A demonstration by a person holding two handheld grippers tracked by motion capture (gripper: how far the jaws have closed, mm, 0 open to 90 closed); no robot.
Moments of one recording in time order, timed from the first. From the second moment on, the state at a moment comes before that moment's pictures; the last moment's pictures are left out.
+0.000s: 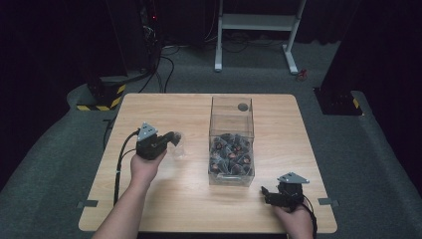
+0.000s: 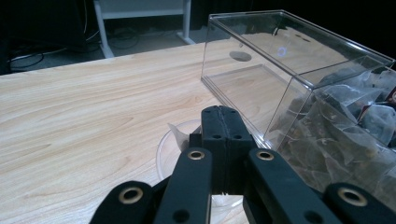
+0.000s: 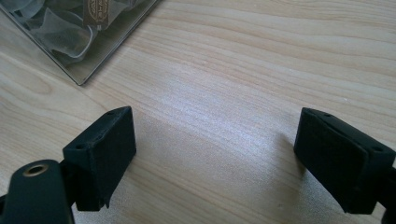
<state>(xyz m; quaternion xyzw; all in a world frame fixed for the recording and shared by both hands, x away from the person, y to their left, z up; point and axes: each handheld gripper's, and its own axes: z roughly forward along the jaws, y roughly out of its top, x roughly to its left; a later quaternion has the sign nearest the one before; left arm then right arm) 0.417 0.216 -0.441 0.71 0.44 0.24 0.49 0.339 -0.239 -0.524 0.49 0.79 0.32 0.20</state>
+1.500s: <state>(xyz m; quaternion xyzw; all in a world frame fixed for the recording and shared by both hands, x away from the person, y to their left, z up) 0.413 0.216 -0.435 0.71 0.45 0.23 0.49 0.339 -0.239 -0.524 0.49 0.79 0.32 0.20</state>
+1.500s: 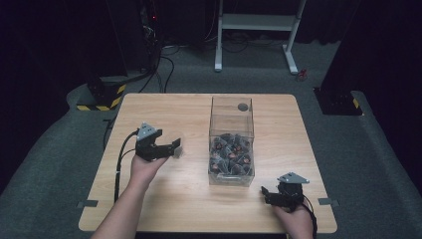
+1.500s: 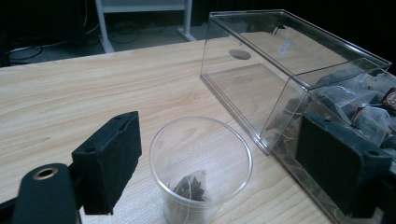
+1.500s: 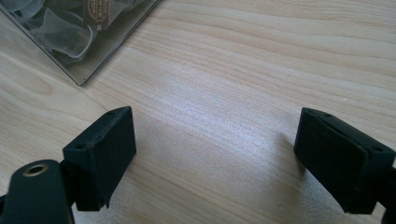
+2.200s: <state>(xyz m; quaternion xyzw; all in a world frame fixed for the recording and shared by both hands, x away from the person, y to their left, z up) 0.400 0.228 -0.434 0.72 0.45 0.23 0.48 0.339 -0.239 -0.524 0.49 0.79 0.32 0.20</state>
